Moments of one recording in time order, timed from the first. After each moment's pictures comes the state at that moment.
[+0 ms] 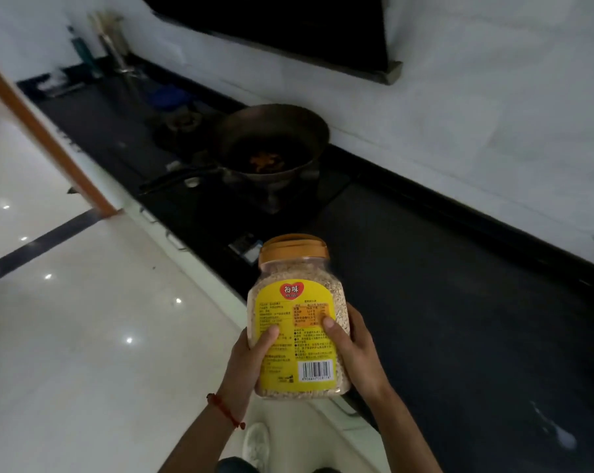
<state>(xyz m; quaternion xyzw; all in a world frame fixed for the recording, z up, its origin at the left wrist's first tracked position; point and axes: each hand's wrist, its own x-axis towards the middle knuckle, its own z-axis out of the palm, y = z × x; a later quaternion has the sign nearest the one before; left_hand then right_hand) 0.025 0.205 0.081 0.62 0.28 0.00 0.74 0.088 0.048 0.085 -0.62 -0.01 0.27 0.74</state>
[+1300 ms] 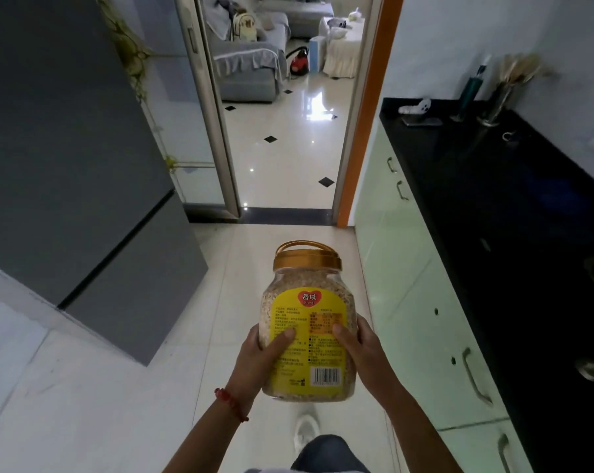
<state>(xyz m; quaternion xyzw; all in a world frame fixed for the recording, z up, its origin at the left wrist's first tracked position) -0.075 0.874 0.068 0.48 0.48 0.26 0.69 0.100 0.816 0.055 -0.63 -0.32 0.50 0.49</state>
